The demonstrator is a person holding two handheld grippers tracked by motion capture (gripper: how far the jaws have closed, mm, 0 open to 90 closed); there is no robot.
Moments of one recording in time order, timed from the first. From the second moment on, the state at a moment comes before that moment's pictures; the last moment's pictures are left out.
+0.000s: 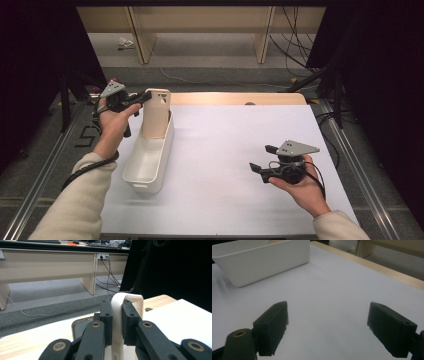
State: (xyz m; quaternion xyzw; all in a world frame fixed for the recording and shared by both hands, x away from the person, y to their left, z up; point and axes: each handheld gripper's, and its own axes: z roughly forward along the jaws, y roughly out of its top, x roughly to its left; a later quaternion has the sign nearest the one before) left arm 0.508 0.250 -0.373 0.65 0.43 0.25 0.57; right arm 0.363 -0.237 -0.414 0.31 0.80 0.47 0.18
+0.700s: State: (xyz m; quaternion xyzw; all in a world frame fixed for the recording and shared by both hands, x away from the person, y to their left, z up) left arm 0.516 0.249 -0.390 0.66 0.44 0.25 0.55; right arm 0.363 -0.236 -0.414 0.31 0.80 0.47 0.18
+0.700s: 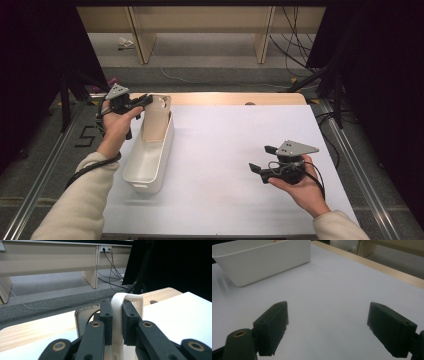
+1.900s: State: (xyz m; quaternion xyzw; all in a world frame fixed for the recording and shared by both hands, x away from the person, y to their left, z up) left arm 0.525 0.257 -0.410 0.67 0.46 0.24 0.53; right arm 0.364 -0.236 -0.415 0.31 0.80 0.47 0.18
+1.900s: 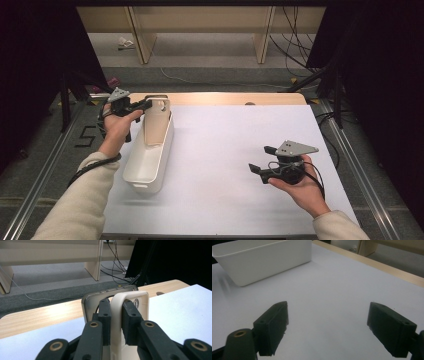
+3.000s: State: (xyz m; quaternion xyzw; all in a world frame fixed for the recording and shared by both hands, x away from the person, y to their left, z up) left arm 0.526 0.251 -0.404 0.70 0.48 0.28 0.44; right arm 0.364 -0.236 -0.416 0.31 0.81 0.47 0.17
